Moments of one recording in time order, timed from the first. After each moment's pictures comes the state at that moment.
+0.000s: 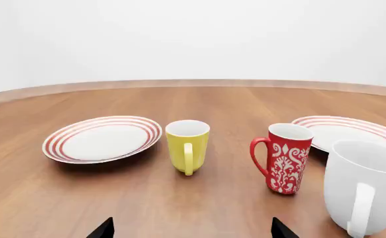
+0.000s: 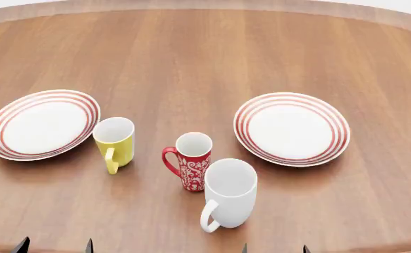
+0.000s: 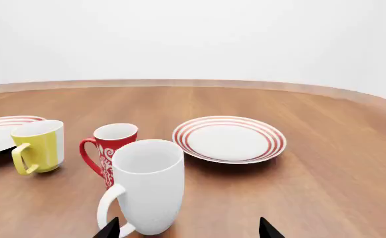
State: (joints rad) left arm 0.00 0.00 0.00 0.00 0.00 0.00 0.00; right arm 0.00 0.00 0.00 0.00 0.00 0.00 0.00
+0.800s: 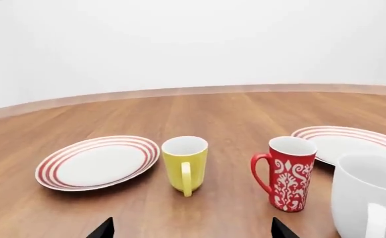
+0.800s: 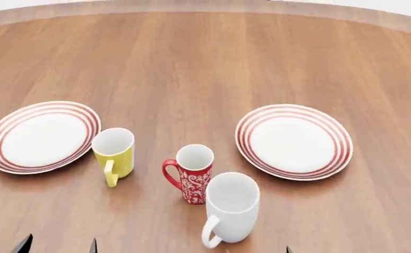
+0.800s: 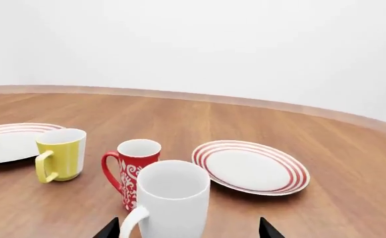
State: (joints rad) left arm 0.00 -0.08 0.11 0.00 -0.03 0.03 -0.09; right arm -0.03 0.08 -0.14 0.02 0.00 -0.11 0.07
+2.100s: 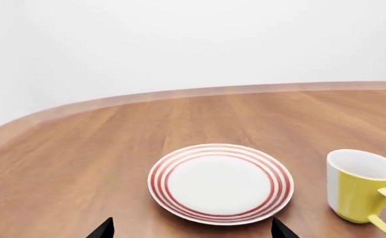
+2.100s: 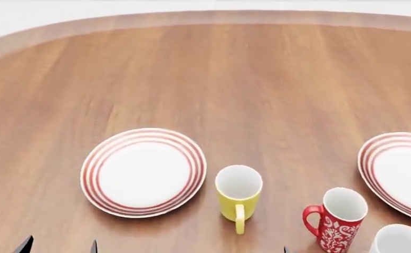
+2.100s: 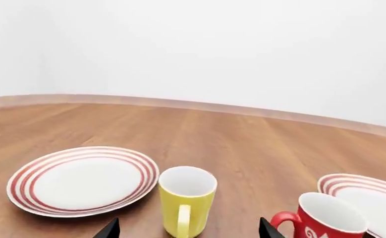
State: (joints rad) left arm -0.01 -0.14 0.18 0.00 -0.09 0.03 -0.16; right arm -0.03 0.14 -0.22 0.03 0.03 -0.15 0.15
